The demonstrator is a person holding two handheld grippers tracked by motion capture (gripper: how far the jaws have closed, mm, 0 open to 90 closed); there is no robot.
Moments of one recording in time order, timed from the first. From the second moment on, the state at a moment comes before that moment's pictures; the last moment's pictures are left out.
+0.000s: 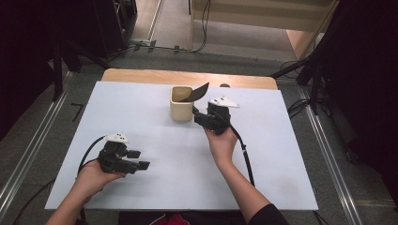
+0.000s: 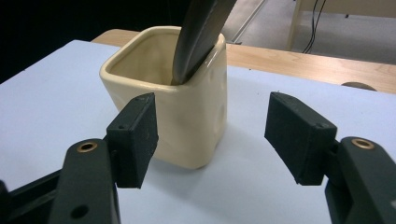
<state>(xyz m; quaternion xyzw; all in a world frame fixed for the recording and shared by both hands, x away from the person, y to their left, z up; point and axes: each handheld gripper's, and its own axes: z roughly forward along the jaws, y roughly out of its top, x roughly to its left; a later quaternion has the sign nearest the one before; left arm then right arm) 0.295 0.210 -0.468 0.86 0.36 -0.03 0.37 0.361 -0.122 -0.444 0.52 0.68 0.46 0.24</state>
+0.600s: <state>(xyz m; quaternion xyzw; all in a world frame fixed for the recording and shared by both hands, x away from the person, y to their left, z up) 0.295 0.210 -0.468 0.86 0.36 -0.03 0.37 0.346 -0.143 -0.441 0.50 0.72 0.43 0.22</state>
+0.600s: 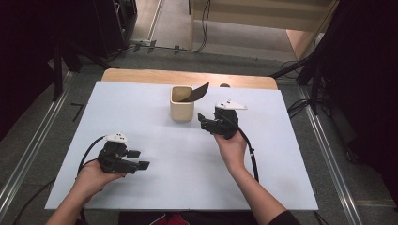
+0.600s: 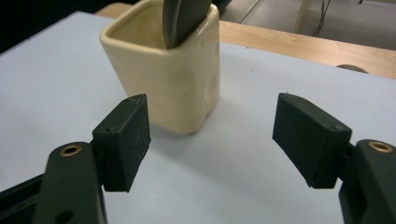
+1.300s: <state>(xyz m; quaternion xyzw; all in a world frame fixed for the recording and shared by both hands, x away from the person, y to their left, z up) 0.295 0.211 -0.468 0.86 0.36 -0.03 0.37 0.319 -0.159 -0.459 0.43 0.77 0.40 0.24</state>
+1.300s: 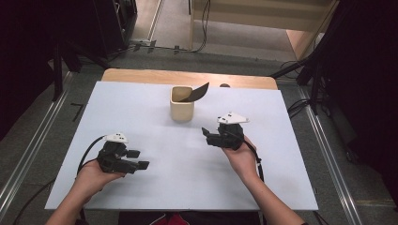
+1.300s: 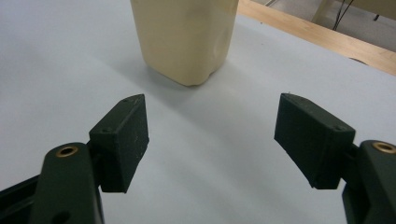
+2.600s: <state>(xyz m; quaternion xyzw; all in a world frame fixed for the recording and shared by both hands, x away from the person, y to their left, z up) 0.289 0.211 -0.465 0.85 0.35 -0.03 0.38 0.269 -0.202 -0.464 0.38 0.82 0.38 0.22</state>
